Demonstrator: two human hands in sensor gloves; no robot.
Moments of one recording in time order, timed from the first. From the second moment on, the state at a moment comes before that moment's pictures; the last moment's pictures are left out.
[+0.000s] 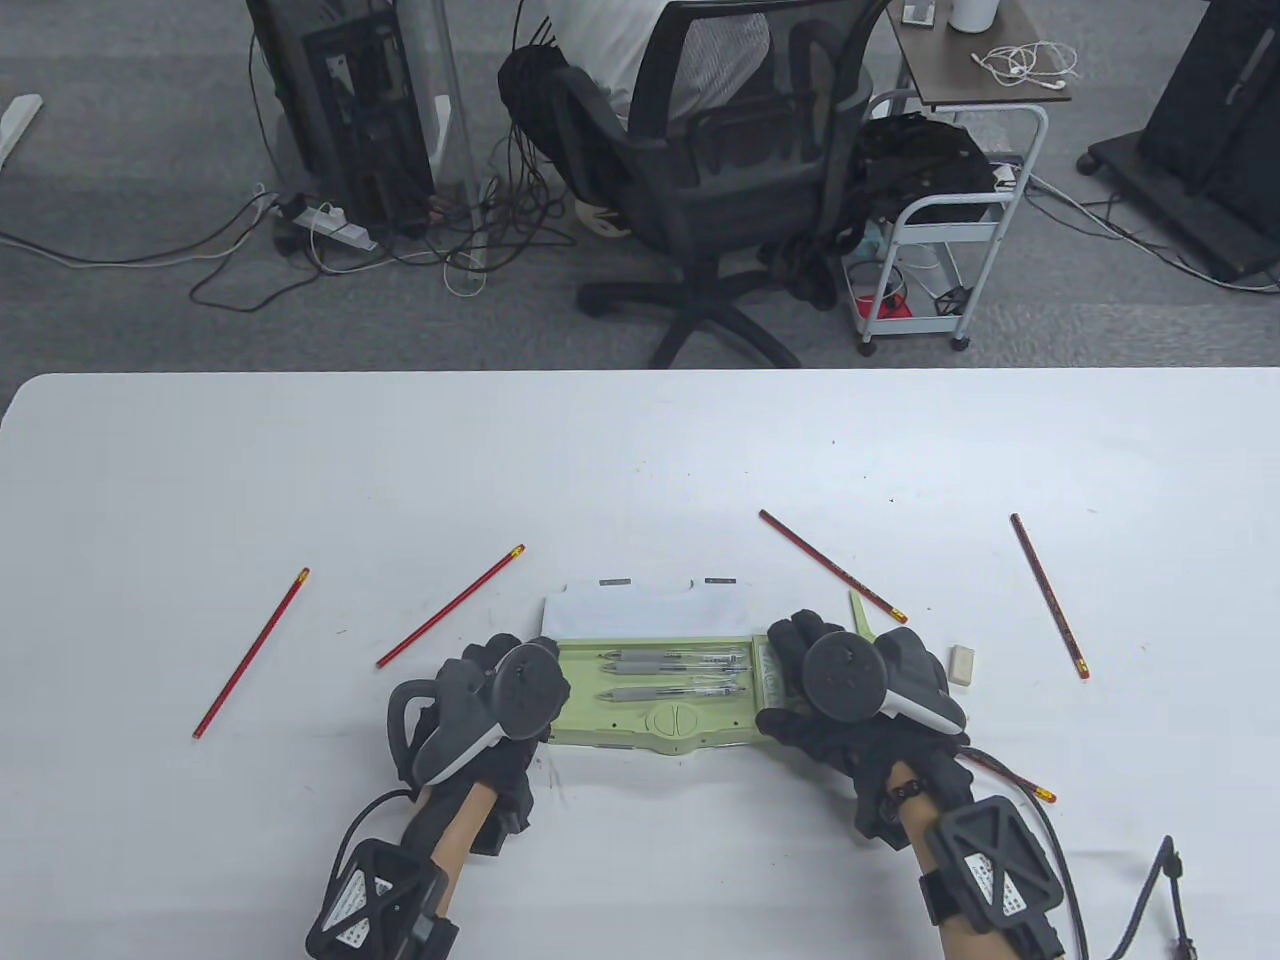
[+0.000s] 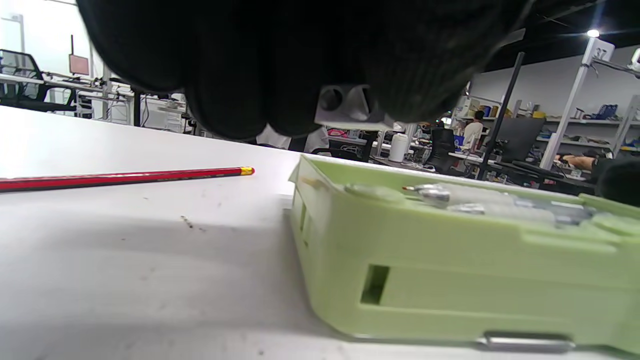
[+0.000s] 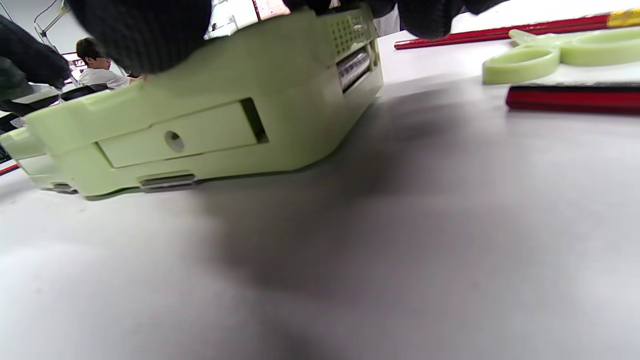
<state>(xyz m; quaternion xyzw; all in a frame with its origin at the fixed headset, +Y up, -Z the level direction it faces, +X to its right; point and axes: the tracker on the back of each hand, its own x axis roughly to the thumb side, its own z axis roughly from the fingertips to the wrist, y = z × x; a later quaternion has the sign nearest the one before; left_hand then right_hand) -0.145 -0.702 -0.303 0.00 -0.08 0.07 0.99 0.167 -0.730 -0.333 0.22 0.11 0.96 0.13</state>
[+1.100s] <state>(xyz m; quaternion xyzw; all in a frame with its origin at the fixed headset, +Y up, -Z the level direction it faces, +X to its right) -0.160 -0.707 -0.340 -0.05 0.00 0.15 0.99 0.166 -0.729 -0.334 0.23 0.12 0.96 0.14</state>
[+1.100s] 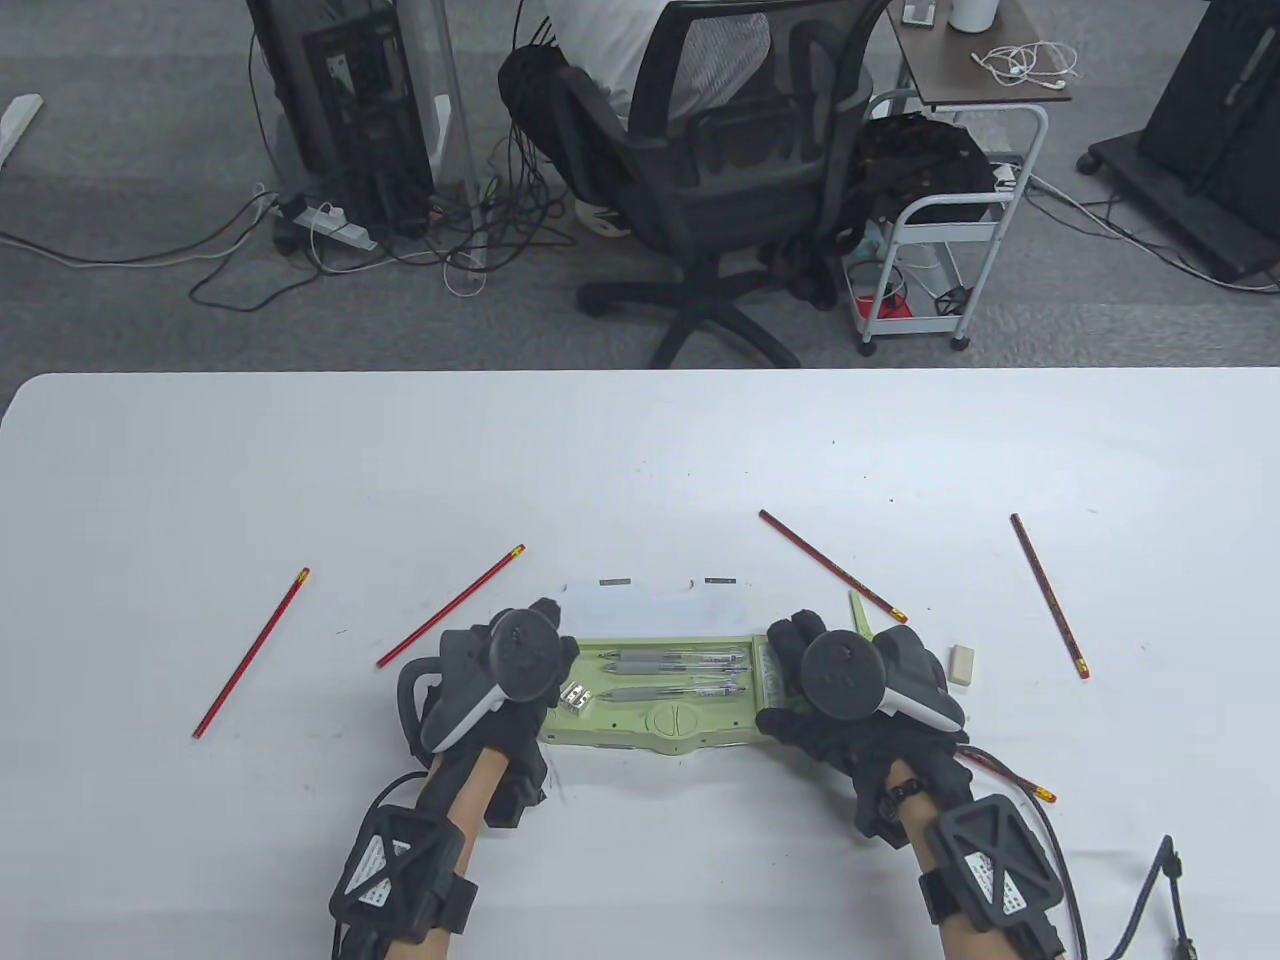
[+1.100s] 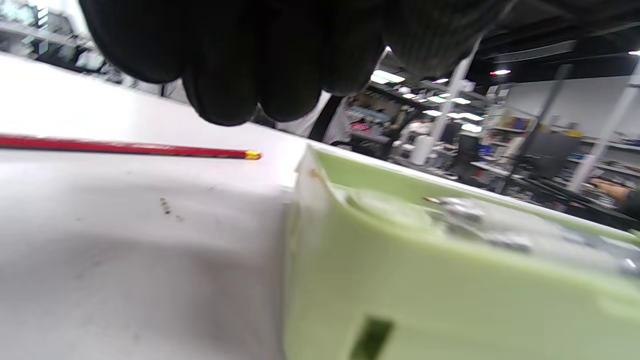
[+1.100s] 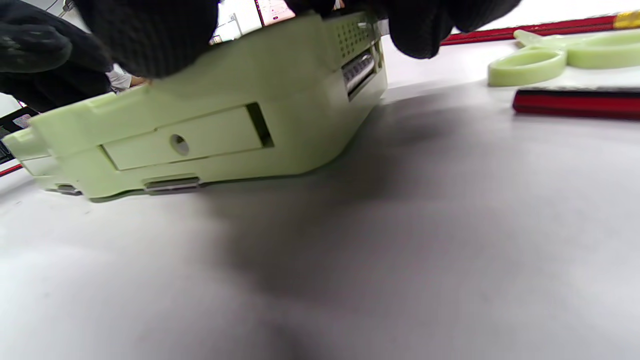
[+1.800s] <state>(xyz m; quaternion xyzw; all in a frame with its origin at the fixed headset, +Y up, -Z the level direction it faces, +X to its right) -0.159 -0.720 -0.415 -0.20 0.10 0.28 0.93 0.163 -0.729 -0.338 0.23 0.18 0.94 0.17</state>
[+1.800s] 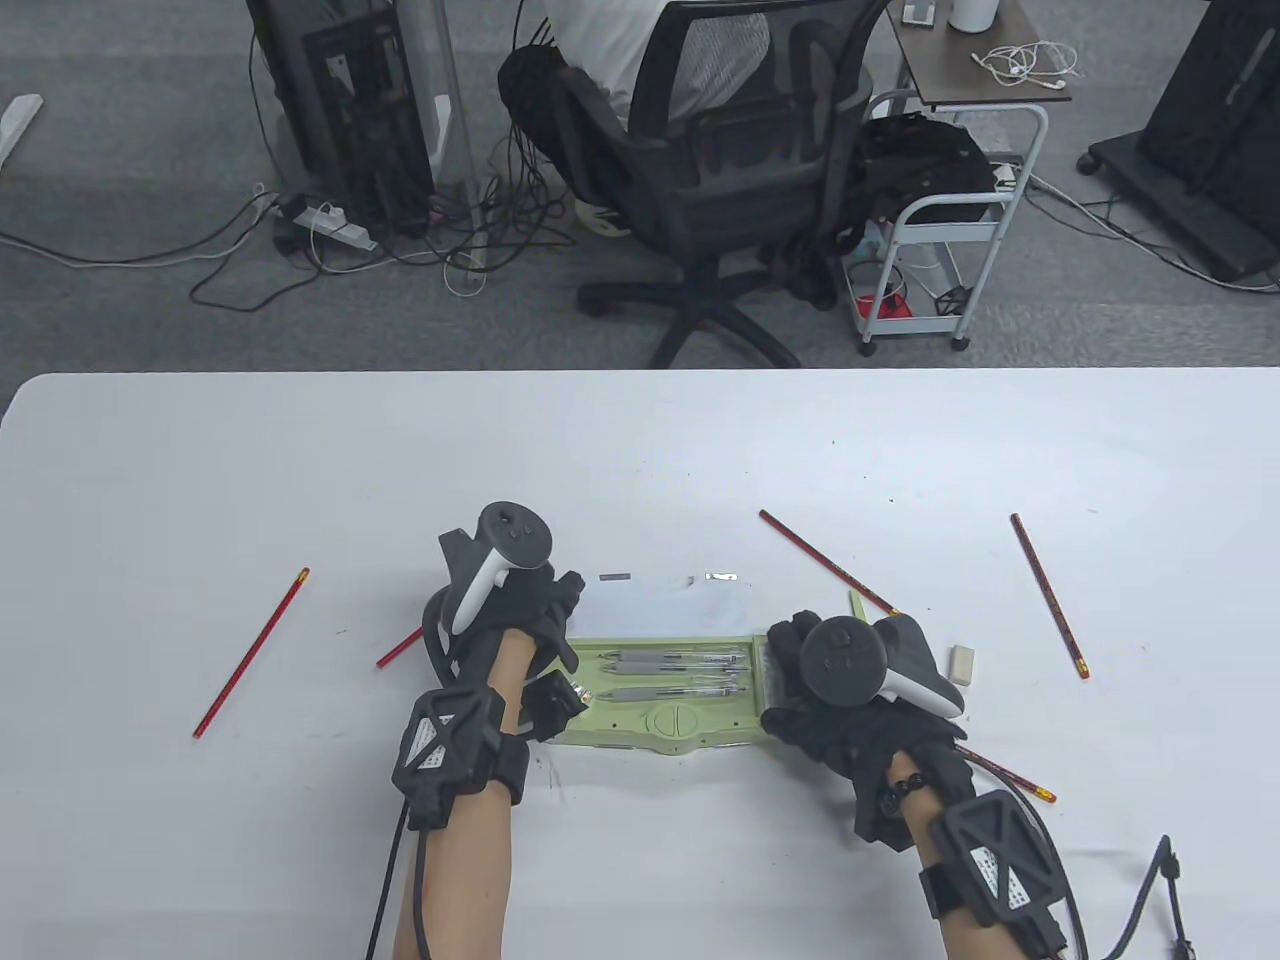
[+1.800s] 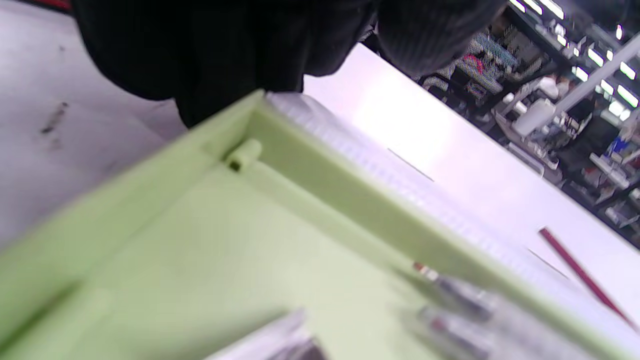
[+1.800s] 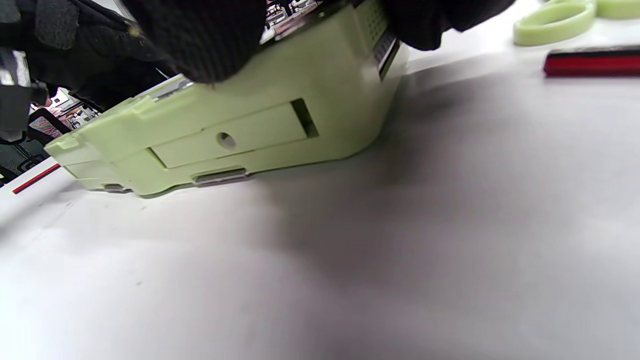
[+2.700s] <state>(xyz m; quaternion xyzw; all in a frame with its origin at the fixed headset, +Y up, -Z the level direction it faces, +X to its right) -0.180 -0.712 -0.310 -0.06 -0.07 0.36 0.93 0.168 -0.728 -0.338 0.22 0.17 0.94 0.18</state>
